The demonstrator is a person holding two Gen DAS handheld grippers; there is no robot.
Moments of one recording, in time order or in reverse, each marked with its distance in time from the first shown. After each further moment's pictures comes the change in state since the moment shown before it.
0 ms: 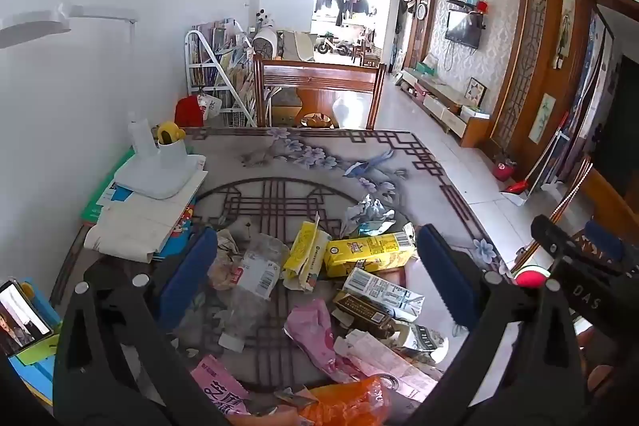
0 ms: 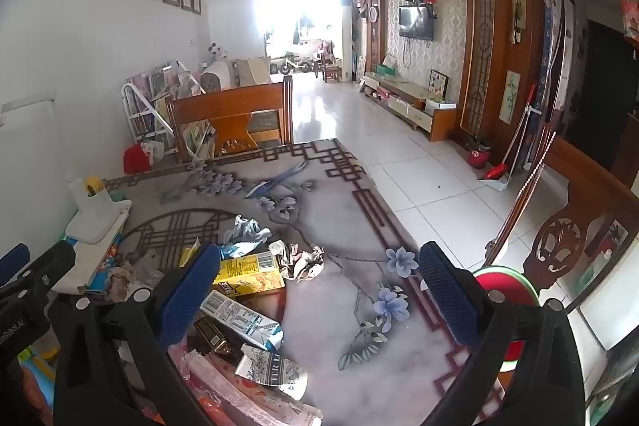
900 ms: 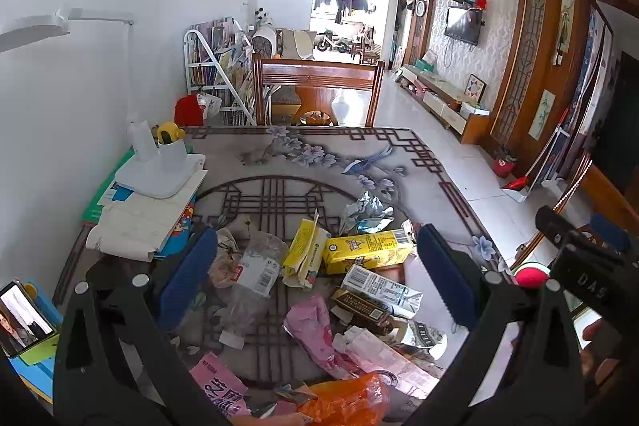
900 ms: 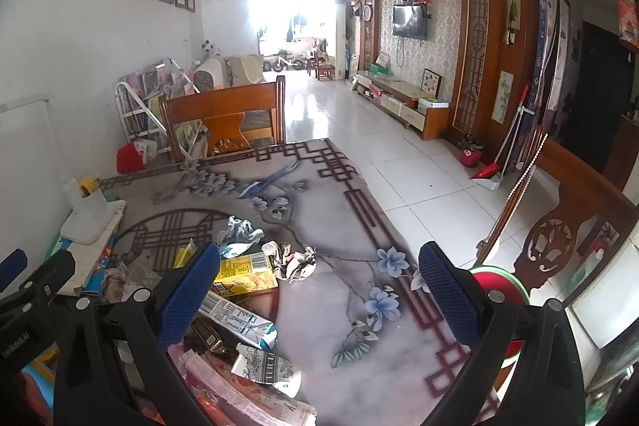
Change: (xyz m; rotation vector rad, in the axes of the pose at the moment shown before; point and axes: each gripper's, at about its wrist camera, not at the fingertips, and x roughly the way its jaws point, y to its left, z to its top) left arm -0.003 -0.007 0.003 0.008 0.015 0.003; right arm -0.007 0.000 0.006 -0.006 0.009 -0.036
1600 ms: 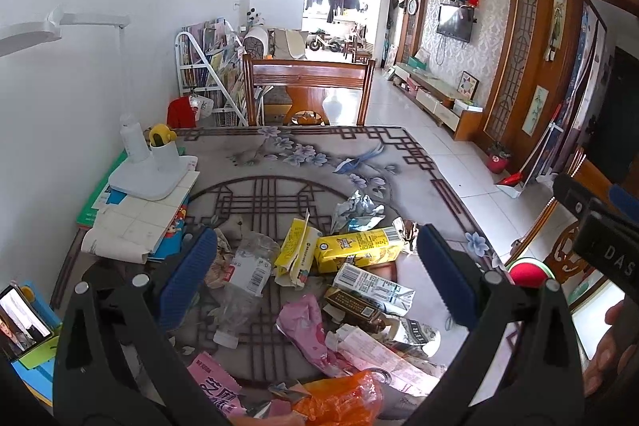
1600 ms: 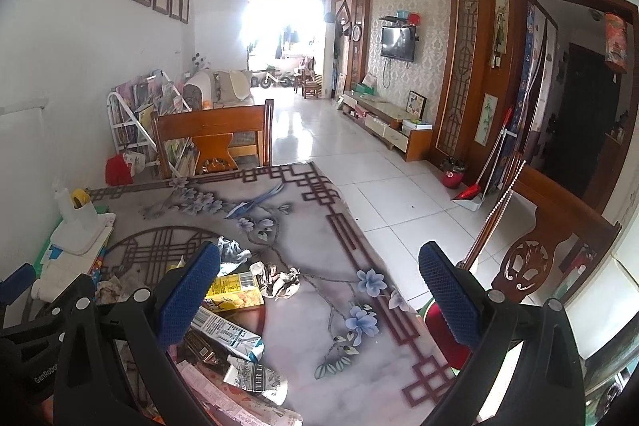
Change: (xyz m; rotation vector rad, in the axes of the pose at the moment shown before) left arm -0.001 -0.003 -0.001 0.014 0.001 -0.022; right arm -0.029 0.006 0.018 -0.026 -0.065 -0.066
